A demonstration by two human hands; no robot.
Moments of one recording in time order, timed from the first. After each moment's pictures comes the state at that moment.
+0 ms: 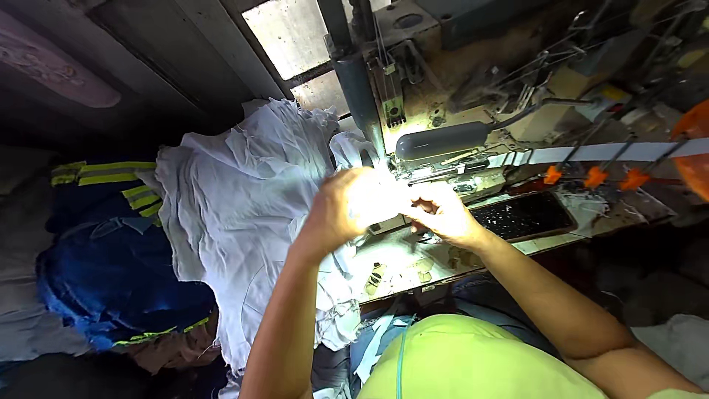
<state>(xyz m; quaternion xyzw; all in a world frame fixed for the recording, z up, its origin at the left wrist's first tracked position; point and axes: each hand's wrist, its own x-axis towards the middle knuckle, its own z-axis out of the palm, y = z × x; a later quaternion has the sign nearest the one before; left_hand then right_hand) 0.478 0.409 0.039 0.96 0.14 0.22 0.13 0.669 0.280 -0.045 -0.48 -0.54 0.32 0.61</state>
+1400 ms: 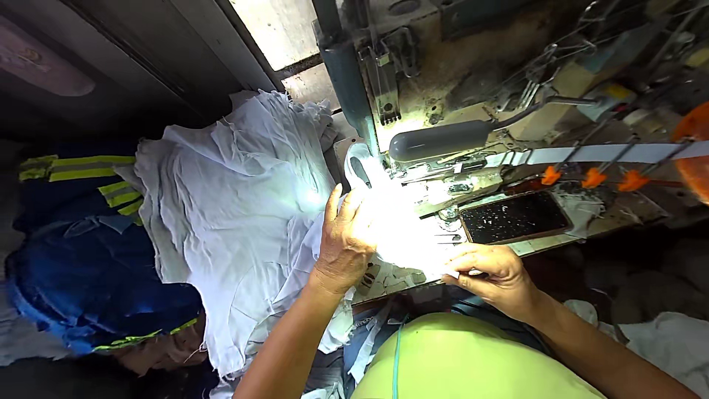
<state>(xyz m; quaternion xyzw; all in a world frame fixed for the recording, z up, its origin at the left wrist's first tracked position) 0.484 0.369 -0.014 0.92 0.12 0.32 -0.17 0.668 0.189 -0.077 -0.42 -0.63 0.16 0.63</state>
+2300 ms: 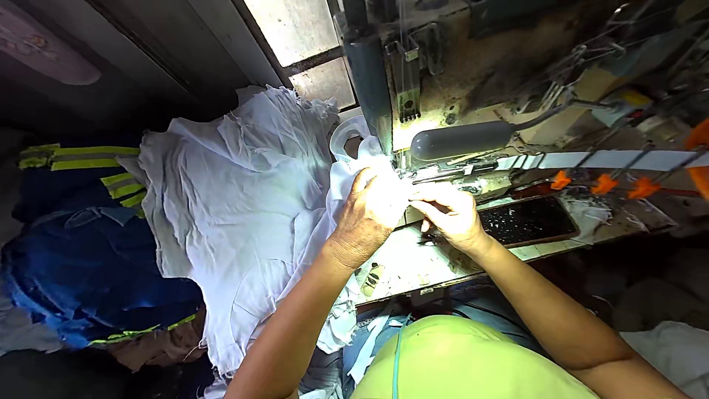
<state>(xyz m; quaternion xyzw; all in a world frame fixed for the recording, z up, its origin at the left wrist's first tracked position) 0.509 0.393 0.000 0.95 0.02 0.30 -0.09 0.673 0.286 -0.074 -0.47 -0.55 0.15 0.67</state>
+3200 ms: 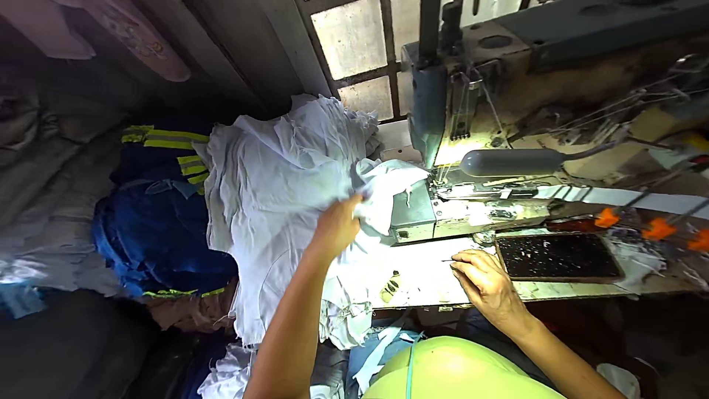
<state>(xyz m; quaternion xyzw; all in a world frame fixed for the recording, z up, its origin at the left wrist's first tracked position) 0.444 0.419 0.027 0.85 0.49 0.03 0.19 0.665 0.223 -0.150 -0.61 -0.67 -0.06 0.42</state>
